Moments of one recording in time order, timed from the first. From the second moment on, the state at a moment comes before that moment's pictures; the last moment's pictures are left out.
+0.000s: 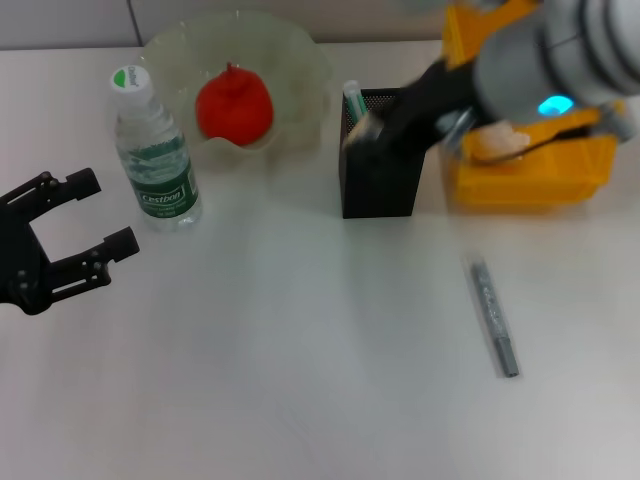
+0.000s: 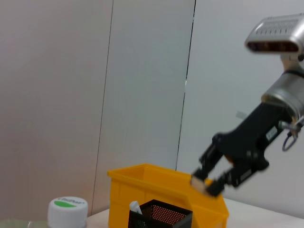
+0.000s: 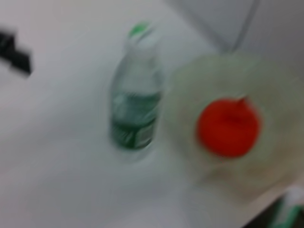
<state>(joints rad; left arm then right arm) -0.24 -2.05 0.56 0.71 1.76 1.83 -1.14 0.59 2.08 -1.61 -1.72 -2.56 -1.40 2.72</state>
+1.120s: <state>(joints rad) -0.25 -2.05 0.56 0.70 1.76 1.83 -1.15 0.57 2.08 -1.54 -1.50 -2.56 -1.19 2.64</state>
